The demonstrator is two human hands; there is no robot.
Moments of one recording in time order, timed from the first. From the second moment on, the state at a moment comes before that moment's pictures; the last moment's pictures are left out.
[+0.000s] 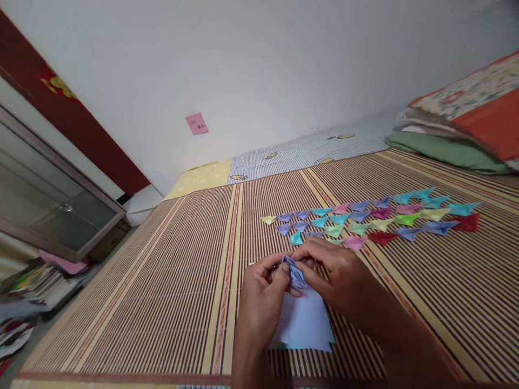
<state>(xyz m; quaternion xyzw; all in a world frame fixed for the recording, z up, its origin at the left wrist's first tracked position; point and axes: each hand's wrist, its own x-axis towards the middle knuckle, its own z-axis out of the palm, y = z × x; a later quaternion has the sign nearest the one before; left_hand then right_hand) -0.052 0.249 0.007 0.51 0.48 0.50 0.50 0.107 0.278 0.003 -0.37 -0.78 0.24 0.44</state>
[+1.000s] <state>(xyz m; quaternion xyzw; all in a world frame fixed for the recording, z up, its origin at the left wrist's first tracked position) -0.053 0.252 0.000 0.45 0.48 0.55 0.51 0.110 0.269 0.013 -0.32 -0.82 0.19 0.44</state>
